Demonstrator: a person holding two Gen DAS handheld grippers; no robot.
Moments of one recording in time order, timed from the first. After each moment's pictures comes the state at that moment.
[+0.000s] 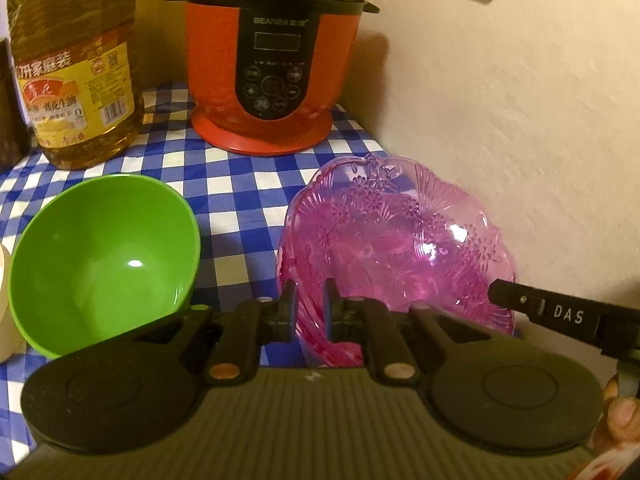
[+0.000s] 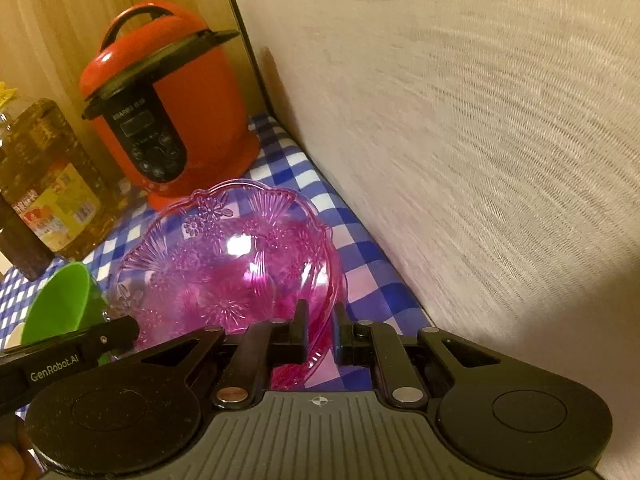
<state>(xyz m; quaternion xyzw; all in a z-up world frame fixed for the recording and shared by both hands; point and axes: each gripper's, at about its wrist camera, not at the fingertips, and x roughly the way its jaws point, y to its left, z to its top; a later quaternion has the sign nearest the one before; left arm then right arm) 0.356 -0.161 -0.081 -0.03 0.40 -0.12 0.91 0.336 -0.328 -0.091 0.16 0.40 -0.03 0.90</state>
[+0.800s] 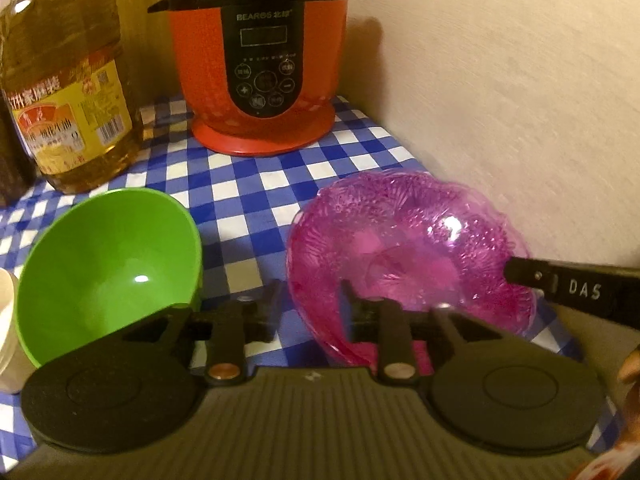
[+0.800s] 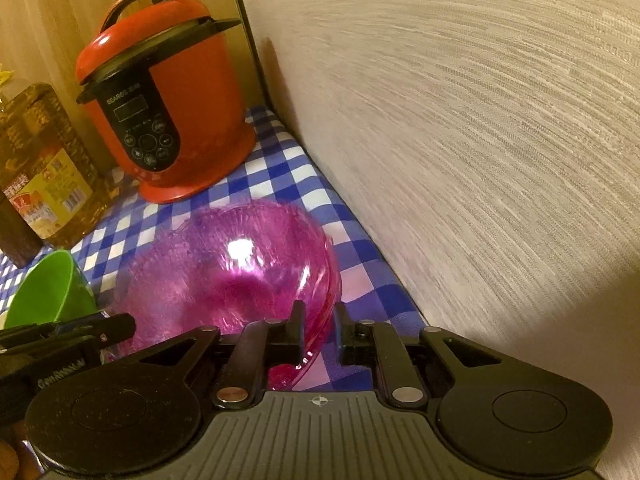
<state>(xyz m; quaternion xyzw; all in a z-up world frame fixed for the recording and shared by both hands) 0.357 -0.169 -0.090 0.03 0.39 -0.12 0.91 0.343 -0.325 -0.101 0.14 0.40 -0.03 0.91</state>
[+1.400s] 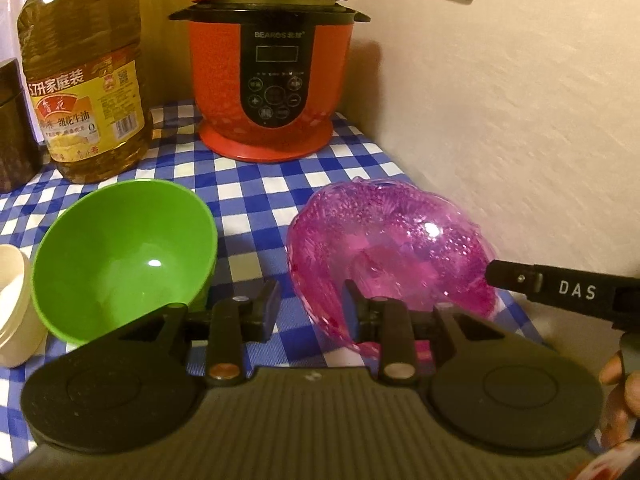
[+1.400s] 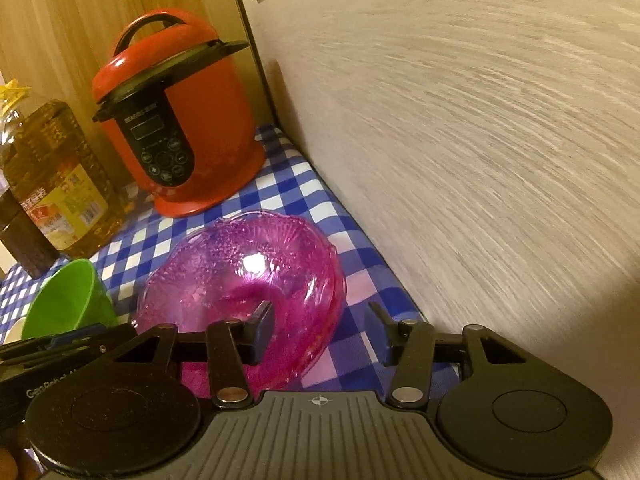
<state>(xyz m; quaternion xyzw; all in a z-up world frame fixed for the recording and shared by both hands) 0.329 -0.152 -0.075 -0.01 0.37 -0.12 0.92 0.321 -0.326 -0.087 0.16 0.38 -0.02 0.91</state>
